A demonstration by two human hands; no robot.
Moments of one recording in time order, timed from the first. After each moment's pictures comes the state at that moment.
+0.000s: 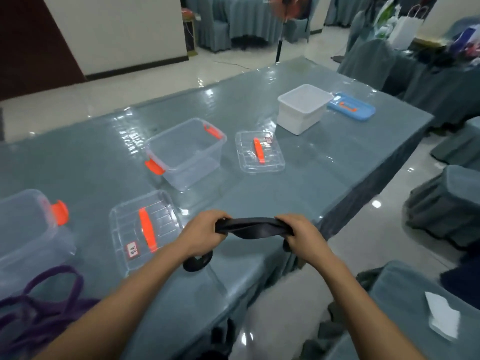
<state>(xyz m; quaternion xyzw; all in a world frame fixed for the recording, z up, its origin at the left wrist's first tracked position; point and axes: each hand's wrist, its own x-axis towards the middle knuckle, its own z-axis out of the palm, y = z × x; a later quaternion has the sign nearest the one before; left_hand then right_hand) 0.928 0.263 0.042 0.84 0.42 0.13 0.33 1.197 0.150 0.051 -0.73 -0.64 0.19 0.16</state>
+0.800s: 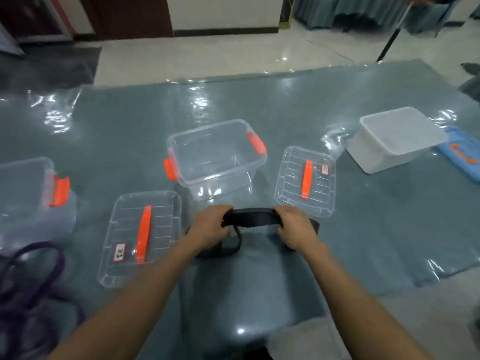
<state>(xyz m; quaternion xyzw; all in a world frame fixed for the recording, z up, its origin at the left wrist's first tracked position) 0.987 0.415 -0.024 0.73 0.61 0.09 0.29 1.243 0.424 -0.002 -0.61 -0.77 0.18 -0.03</state>
